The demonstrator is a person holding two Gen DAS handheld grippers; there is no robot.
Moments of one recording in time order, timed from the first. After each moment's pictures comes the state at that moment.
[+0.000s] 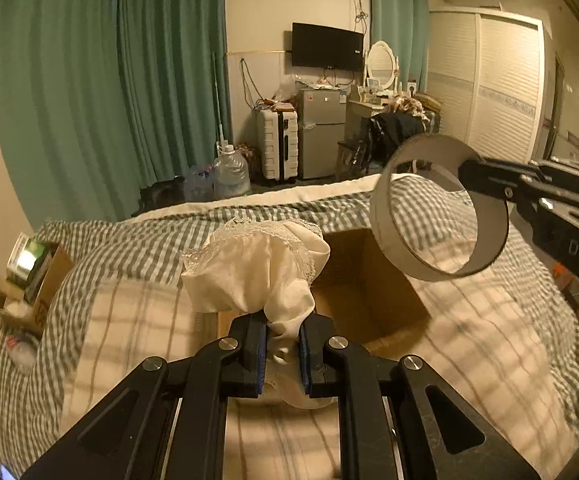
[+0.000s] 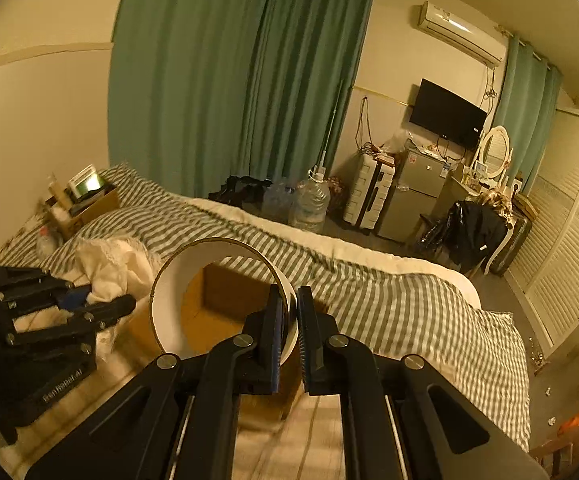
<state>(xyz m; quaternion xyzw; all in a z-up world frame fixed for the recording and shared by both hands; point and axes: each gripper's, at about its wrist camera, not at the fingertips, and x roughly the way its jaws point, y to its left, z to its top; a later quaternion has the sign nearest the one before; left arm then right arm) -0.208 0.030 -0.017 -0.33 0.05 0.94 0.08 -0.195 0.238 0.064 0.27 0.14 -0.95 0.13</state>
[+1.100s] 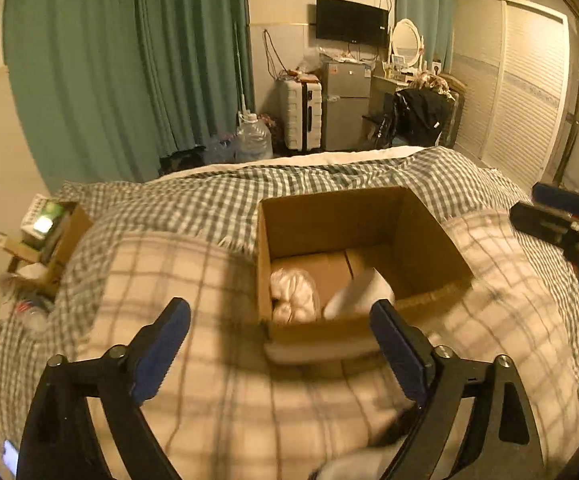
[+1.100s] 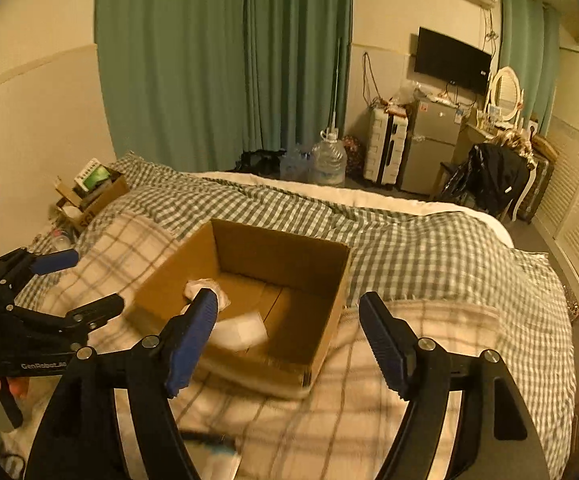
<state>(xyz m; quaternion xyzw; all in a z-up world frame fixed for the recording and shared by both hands) -0.171 -0.003 -0.039 -0.37 0.04 0.93 0.04 -0.170 0.280 0.020 0.33 0.06 -0.93 0.15</state>
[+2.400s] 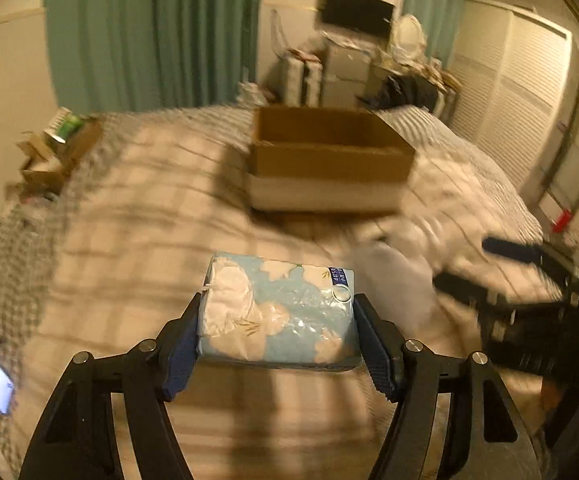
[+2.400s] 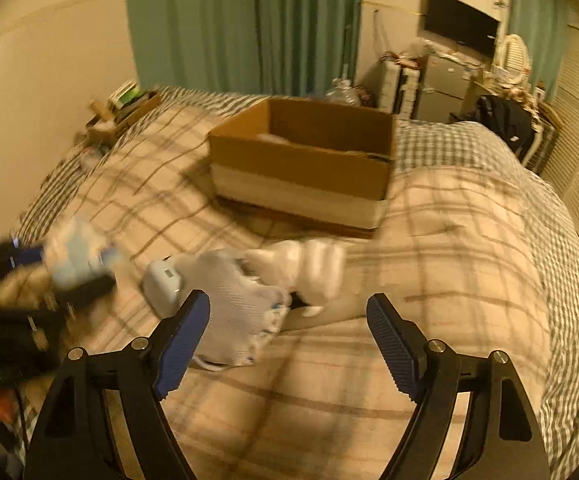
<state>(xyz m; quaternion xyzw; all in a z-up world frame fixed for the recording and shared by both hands) -0.036 -0.015 -0.093 -0.40 -0.01 0.92 0.04 -0.034 0.239 -0.082 0.41 0.08 -0.90 0.16</state>
